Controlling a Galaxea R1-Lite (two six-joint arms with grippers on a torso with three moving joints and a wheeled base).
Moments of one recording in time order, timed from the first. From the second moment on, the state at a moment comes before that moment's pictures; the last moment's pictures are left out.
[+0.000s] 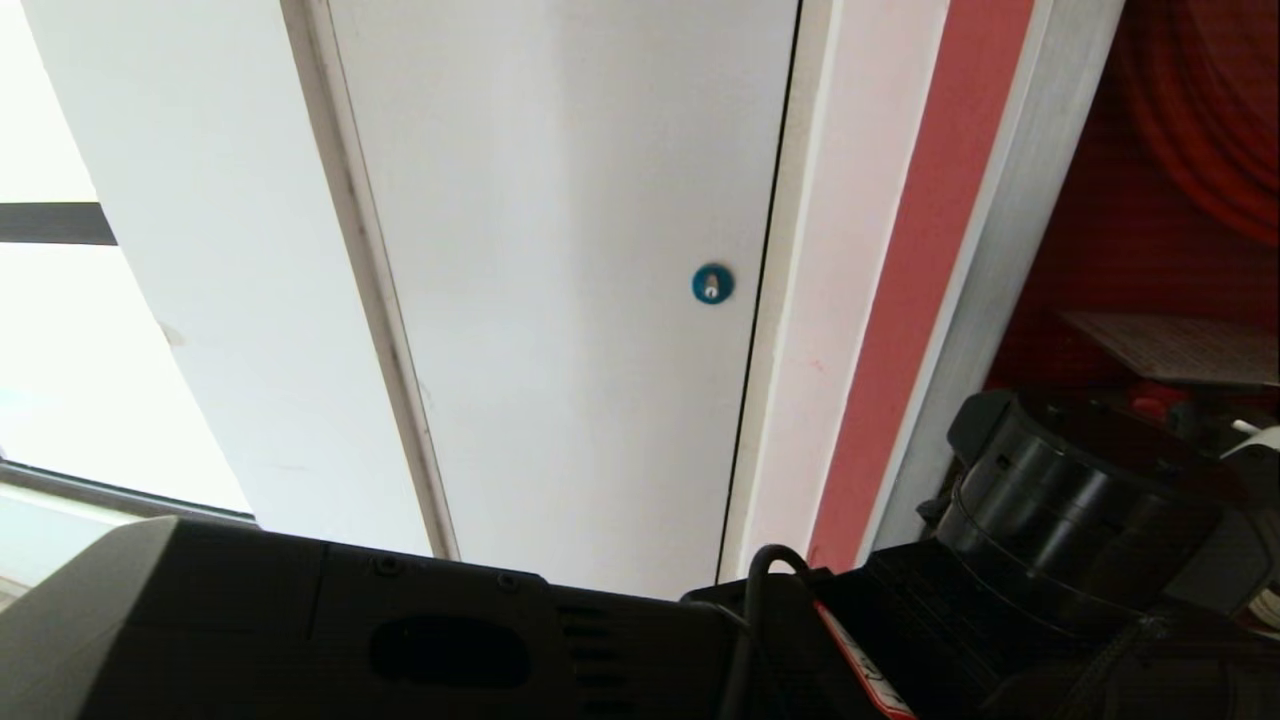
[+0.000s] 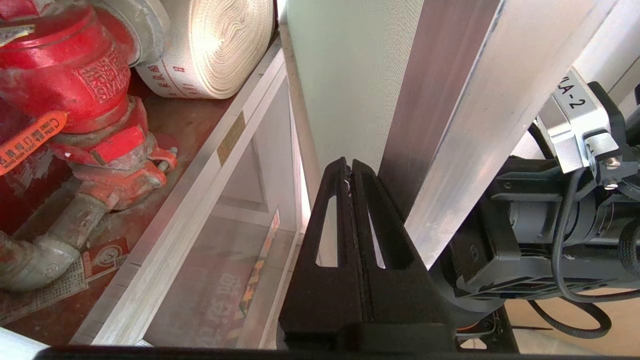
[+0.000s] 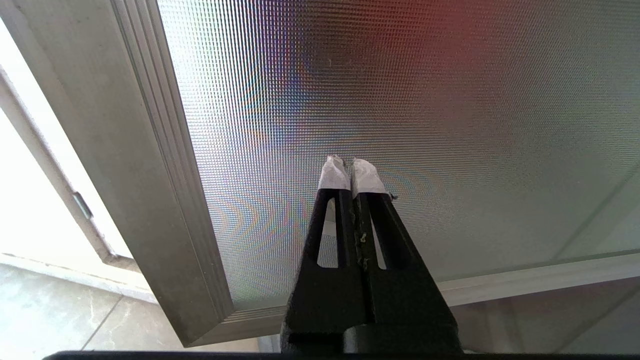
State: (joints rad) left arm -1.29 2.16 -1.64 -0.42 -0.35 0.02; right arm 0.01 0.00 -0.01 0.02 0.00 -0.03
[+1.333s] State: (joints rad) left arm -0.86 1.90 -1.17 -0.42 -0.34 0.04; right arm 0.01 0.00 -0.01 0.02 0.00 -0.03
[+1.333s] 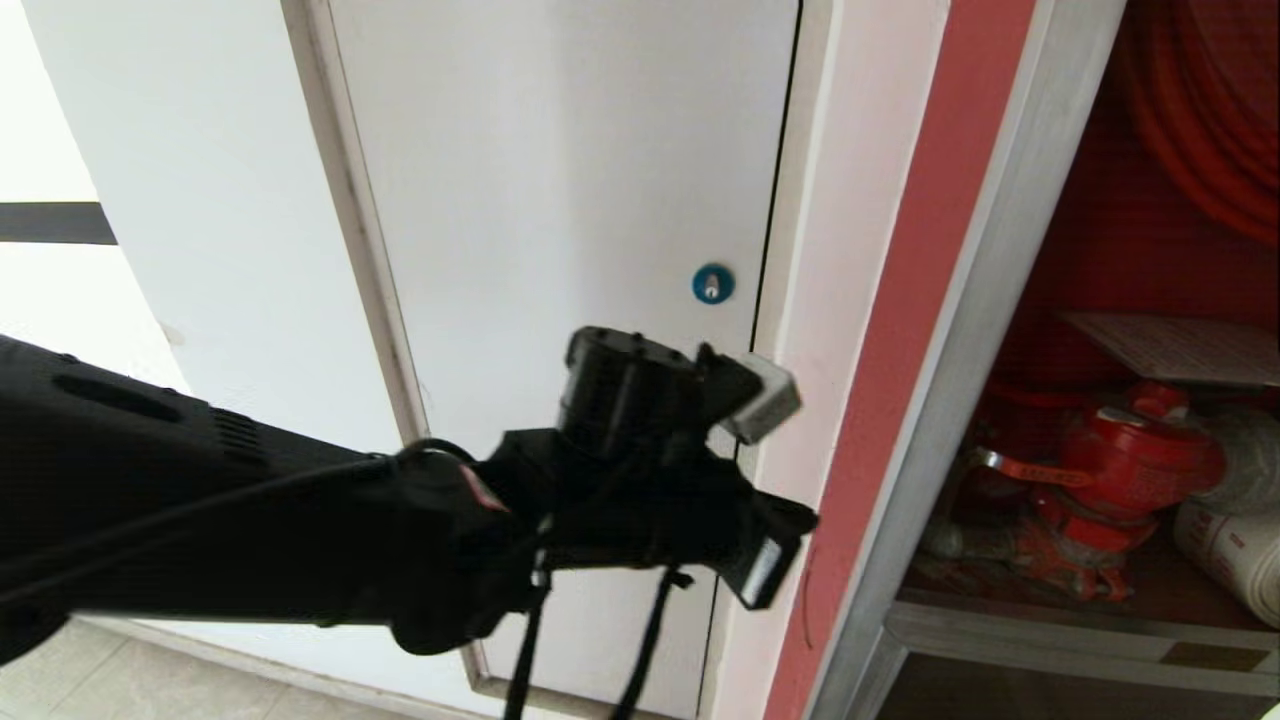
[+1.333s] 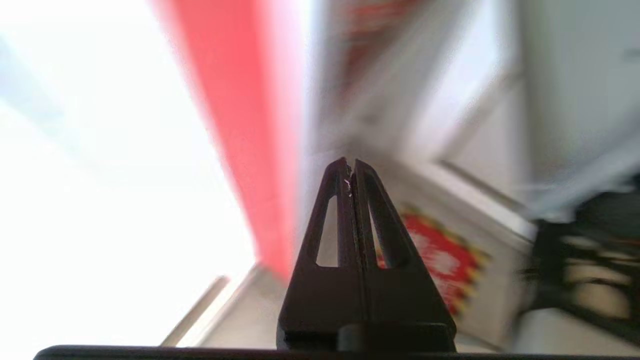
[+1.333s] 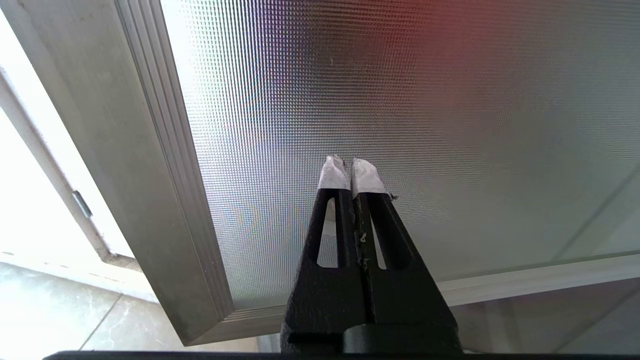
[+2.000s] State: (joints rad) left arm -0.17 1.46 -0.81 -0.42 -0.41 0.12; right arm 0.01 0.00 -0.01 0.02 0.00 -0.03
